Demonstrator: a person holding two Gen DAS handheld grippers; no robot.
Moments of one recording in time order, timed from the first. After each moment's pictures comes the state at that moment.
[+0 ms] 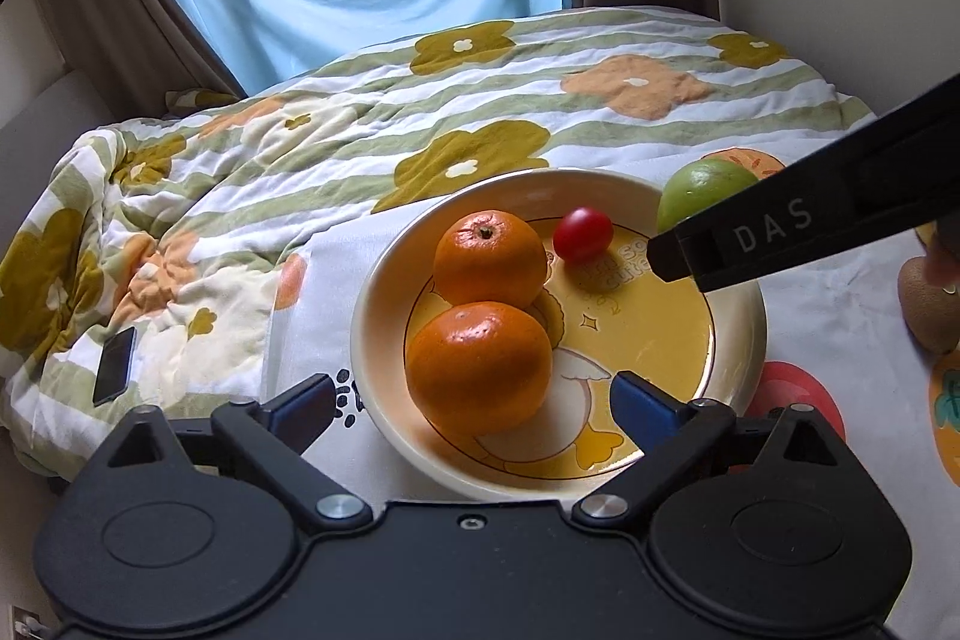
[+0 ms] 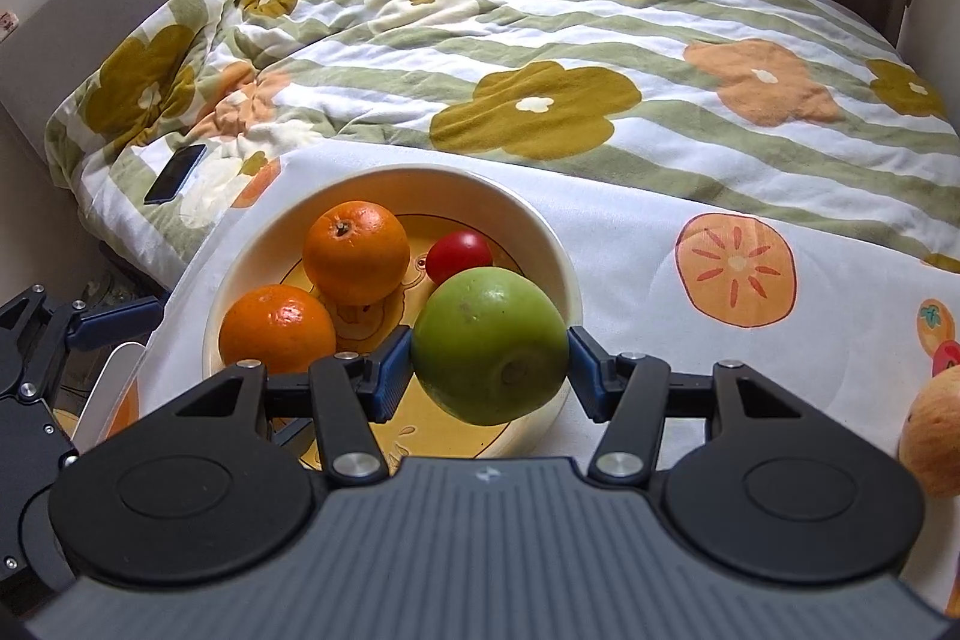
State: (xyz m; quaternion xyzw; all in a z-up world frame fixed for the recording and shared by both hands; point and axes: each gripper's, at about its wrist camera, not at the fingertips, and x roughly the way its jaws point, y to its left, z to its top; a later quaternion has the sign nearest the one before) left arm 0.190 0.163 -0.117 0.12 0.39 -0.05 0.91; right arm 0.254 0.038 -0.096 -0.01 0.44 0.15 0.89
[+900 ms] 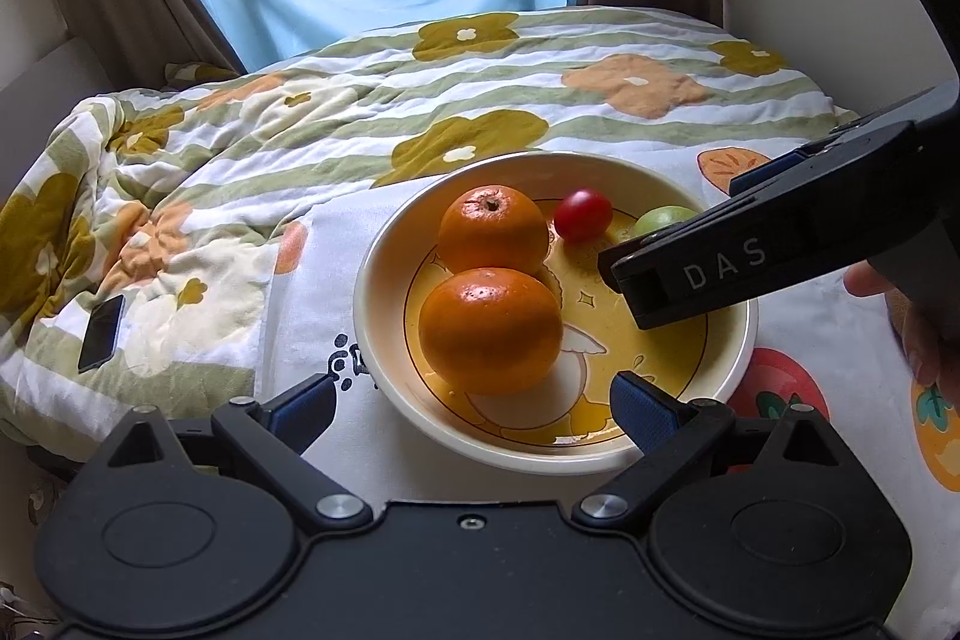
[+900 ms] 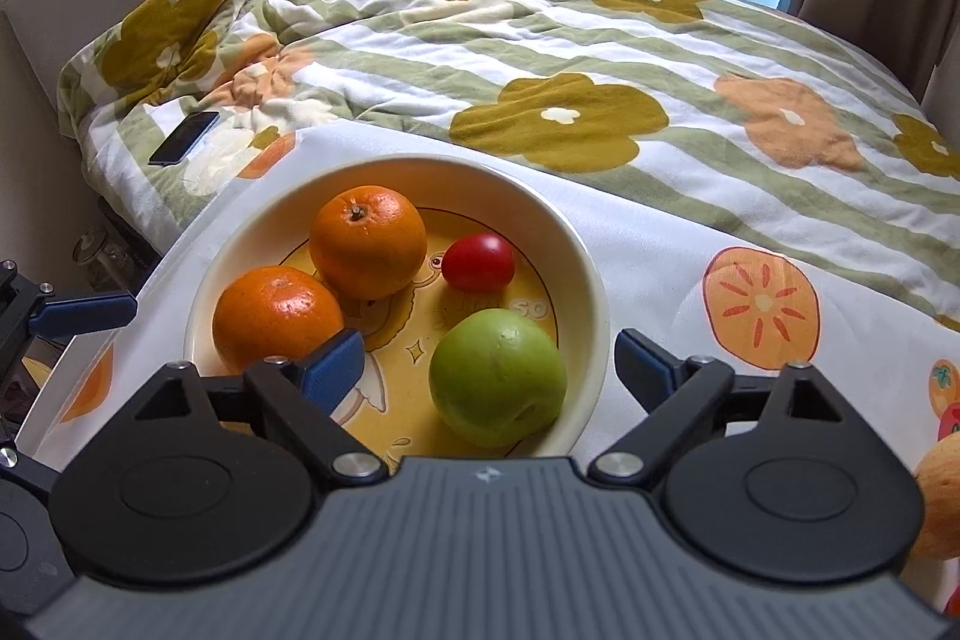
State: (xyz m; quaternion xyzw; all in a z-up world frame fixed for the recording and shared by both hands) left arm 0.182 0.171 -0.119 0.10 0.40 -0.05 0.91; right arm 0.256 0.053 -0.106 -0.06 0.42 0.18 0.89
